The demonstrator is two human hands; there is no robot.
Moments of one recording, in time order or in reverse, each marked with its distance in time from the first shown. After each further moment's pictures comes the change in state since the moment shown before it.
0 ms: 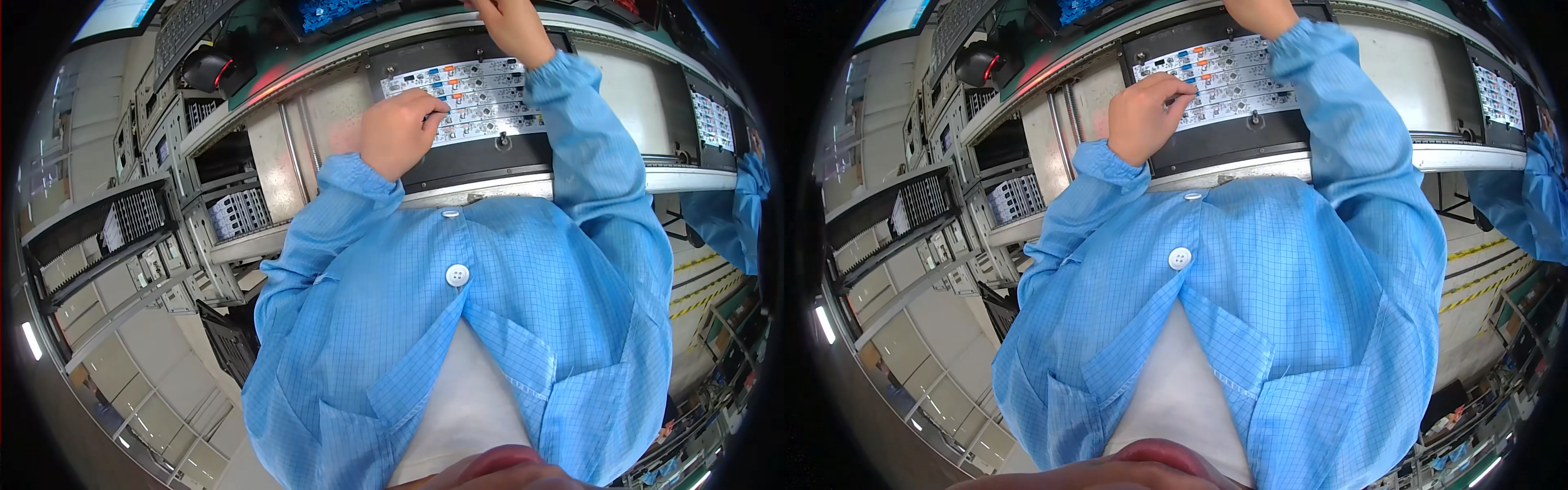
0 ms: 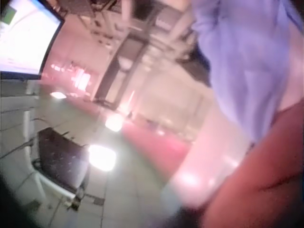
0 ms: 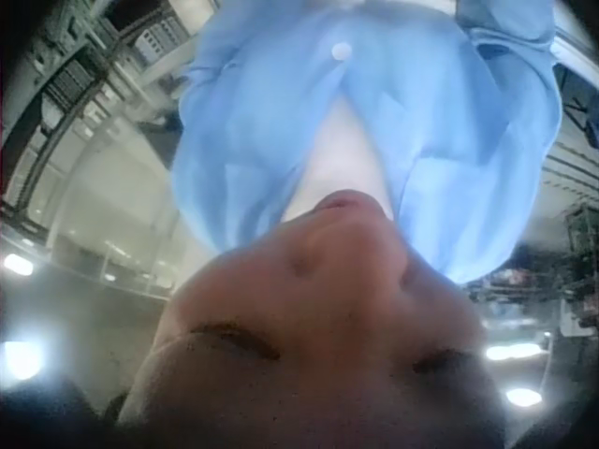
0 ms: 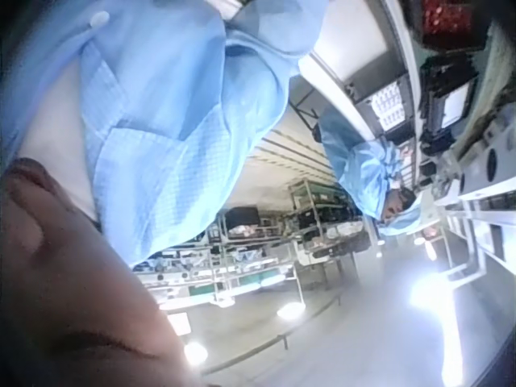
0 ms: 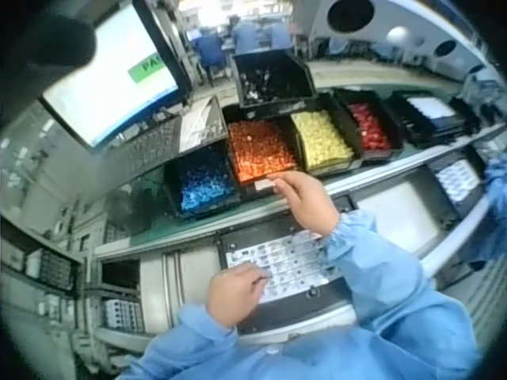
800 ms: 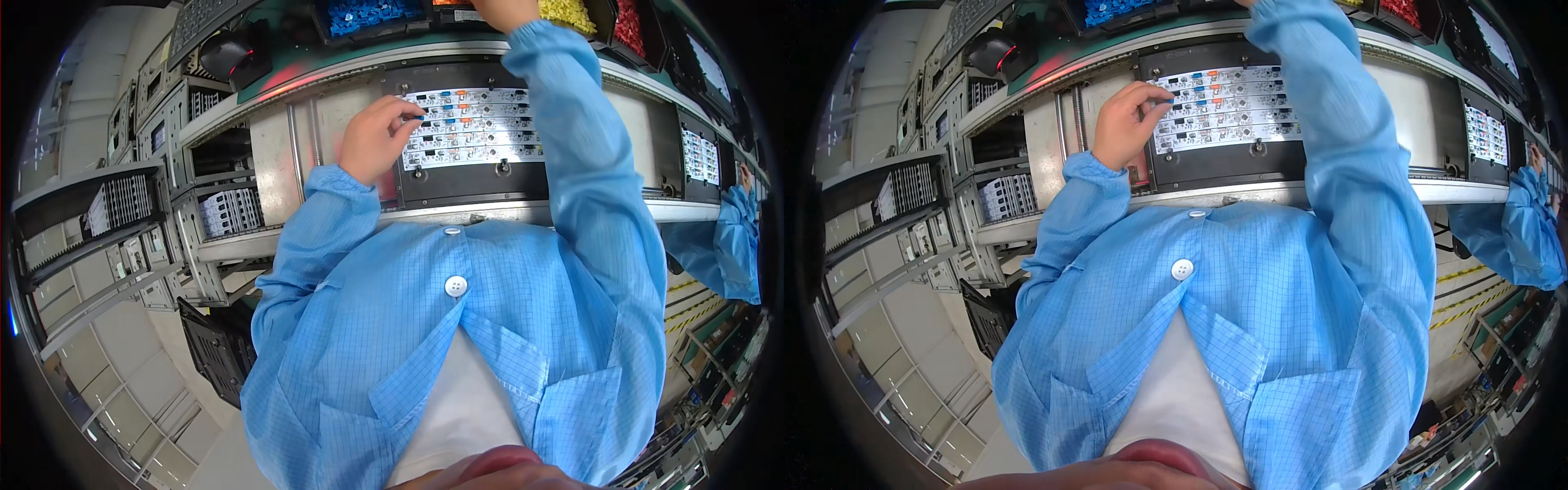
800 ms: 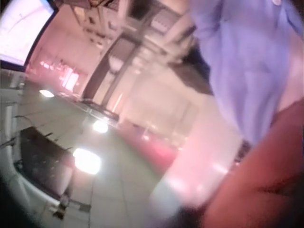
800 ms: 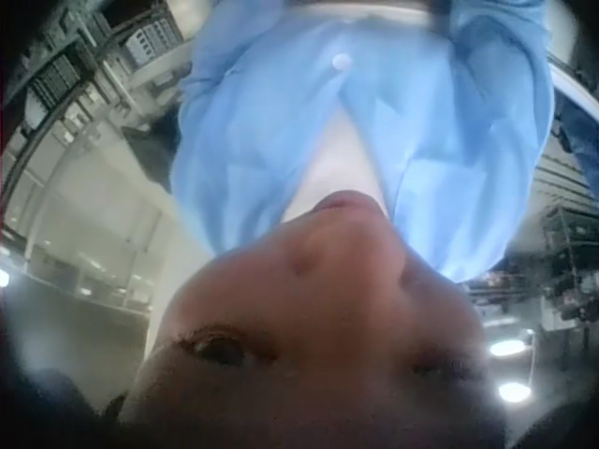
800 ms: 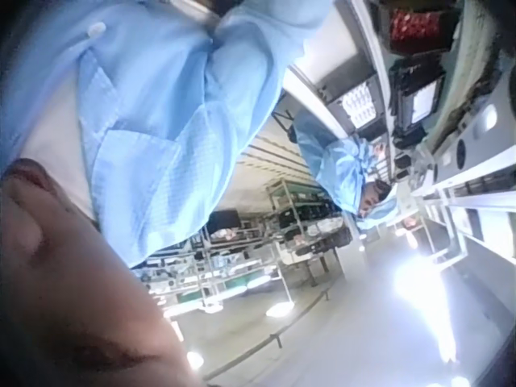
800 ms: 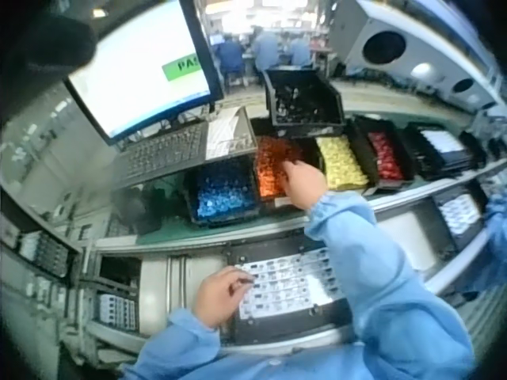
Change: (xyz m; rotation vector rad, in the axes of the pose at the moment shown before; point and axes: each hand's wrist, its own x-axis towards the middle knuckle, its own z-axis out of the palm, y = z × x) left_hand 0.003 -0.018 -0.043 -0.245 -0.043 -0.125; right_hand 0.077 0.037 -0.004 -0.725 0.081 -0.196
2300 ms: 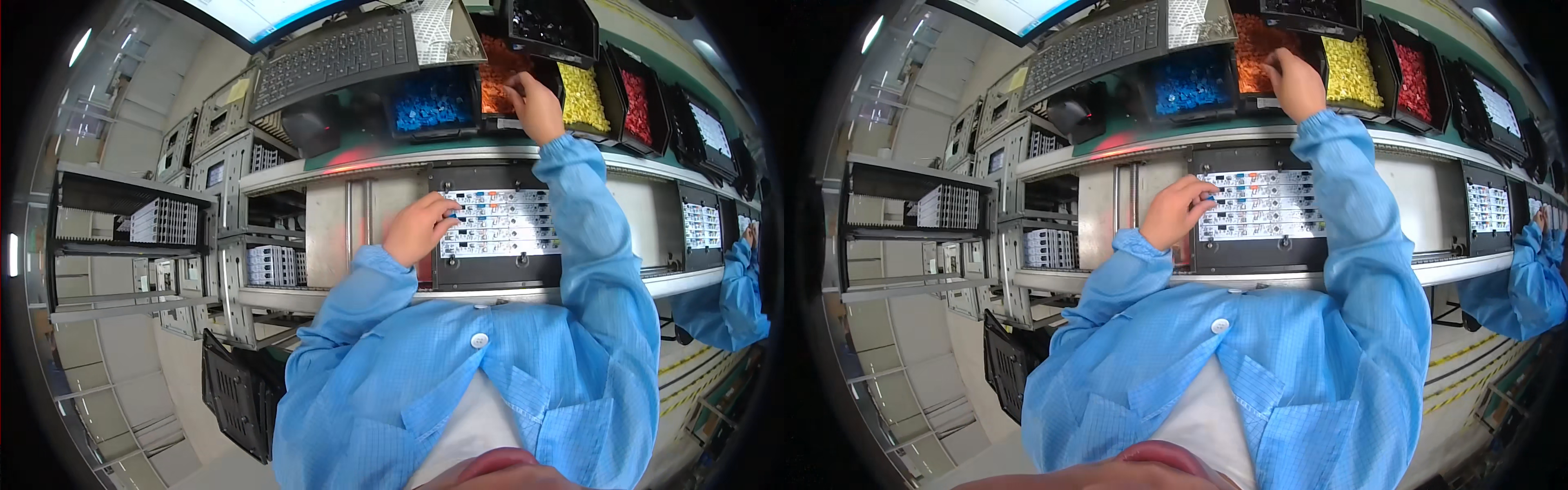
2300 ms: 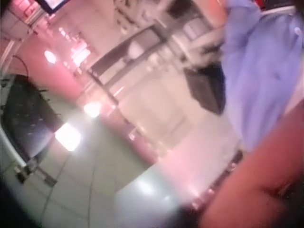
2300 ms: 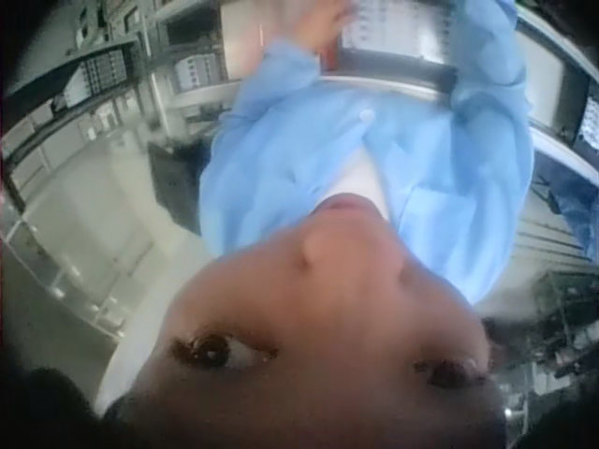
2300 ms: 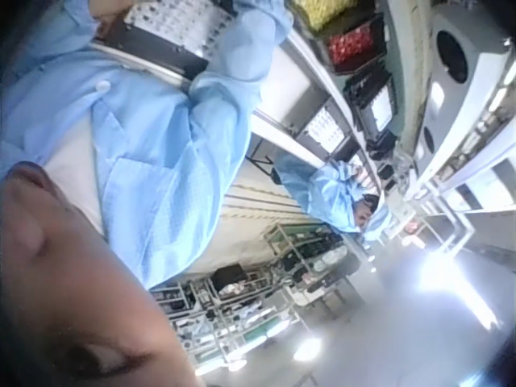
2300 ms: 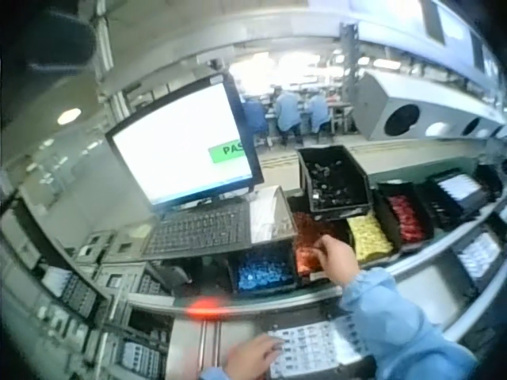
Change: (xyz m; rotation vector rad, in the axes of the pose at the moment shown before) left_hand -0.040 0.050 -0.074 0.115 0.053 0.070; right_hand 0.036 -0.080 -0.043 0.240 0.052 0.029
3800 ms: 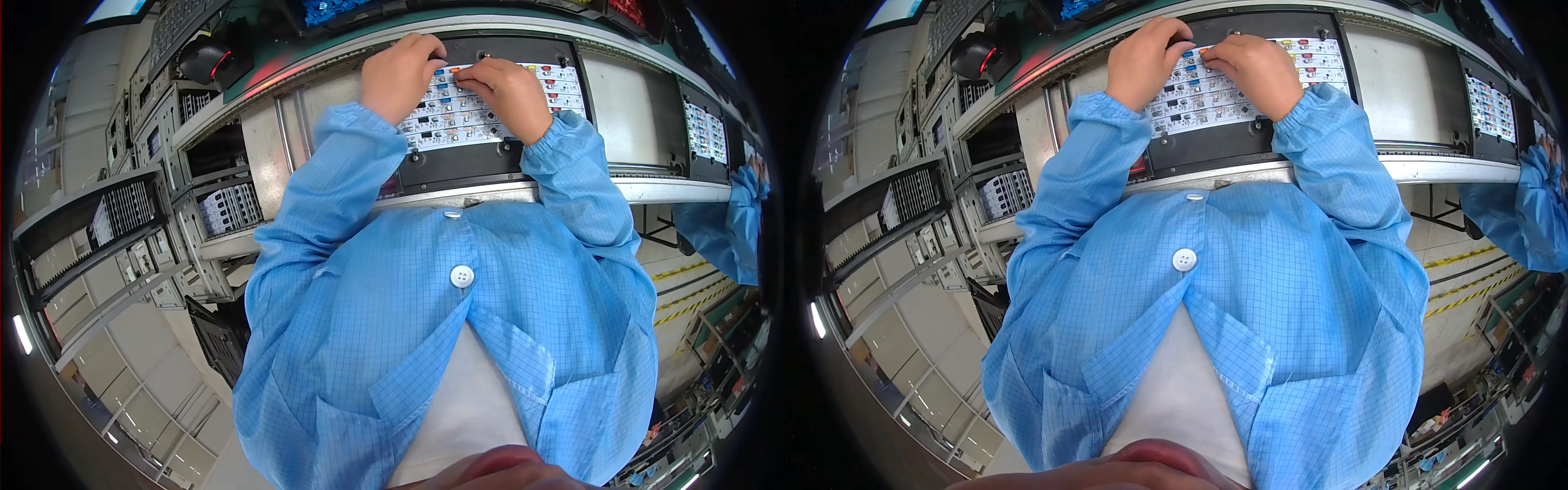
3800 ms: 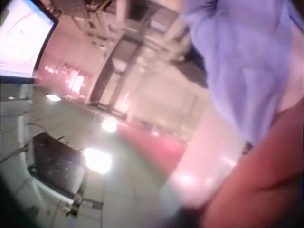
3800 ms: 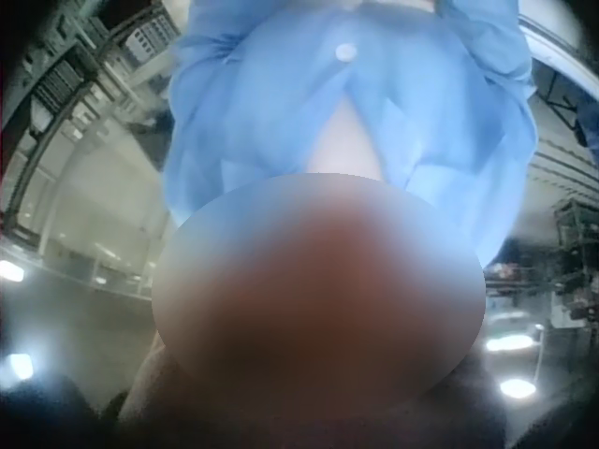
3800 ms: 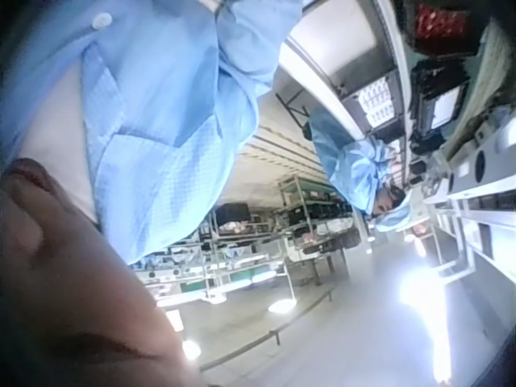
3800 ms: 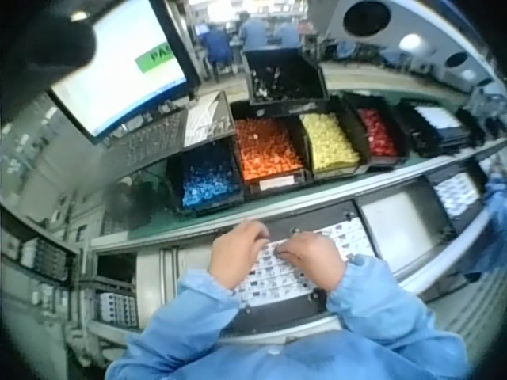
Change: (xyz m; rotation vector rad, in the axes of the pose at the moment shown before) left_hand 0.068 -0.078 0.099 0.288 0.118 0.037; right_hand -0.184 0.009 0.024 0.071 -0.294 -0.239
